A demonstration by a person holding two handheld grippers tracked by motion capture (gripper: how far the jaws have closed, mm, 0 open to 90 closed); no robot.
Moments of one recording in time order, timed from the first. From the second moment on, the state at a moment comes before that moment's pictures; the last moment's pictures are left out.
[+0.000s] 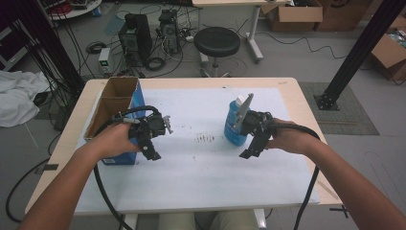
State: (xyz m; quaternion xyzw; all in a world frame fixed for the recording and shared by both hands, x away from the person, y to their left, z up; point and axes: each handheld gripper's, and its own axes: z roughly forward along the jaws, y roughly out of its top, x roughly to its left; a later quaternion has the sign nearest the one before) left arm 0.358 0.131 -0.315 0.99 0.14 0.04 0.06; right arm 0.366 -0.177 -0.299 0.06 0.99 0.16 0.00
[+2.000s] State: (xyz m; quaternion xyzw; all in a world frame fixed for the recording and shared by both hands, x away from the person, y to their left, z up) left arm 0.364 0.131 -0.315 0.99 0.14 0.04 0.07; right arm 0.372 -0.257 -0.360 0.36 0.81 0.44 0.15
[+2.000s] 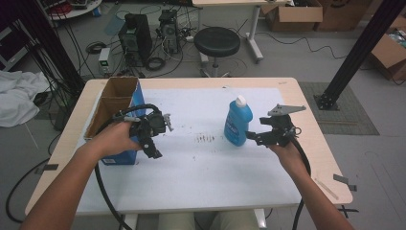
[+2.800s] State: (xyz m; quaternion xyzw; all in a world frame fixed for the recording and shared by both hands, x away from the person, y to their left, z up) left arm 0.367 0.128 -0.319 0.99 0.14 0.03 0.07; right arm 0.377 -0.244 -0.377 0.37 0.77 0.48 0.19
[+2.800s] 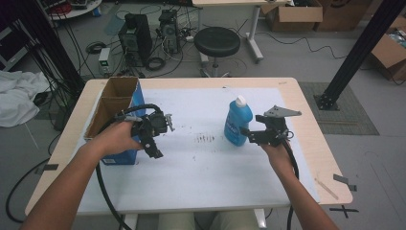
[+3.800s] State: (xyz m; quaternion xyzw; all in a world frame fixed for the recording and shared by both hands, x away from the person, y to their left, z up) left arm 0.368 0.133 -0.318 0.99 0.15 0.03 0.07; right arm 0.394 -0.223 -0.396 0.39 0.75 0.49 0.19
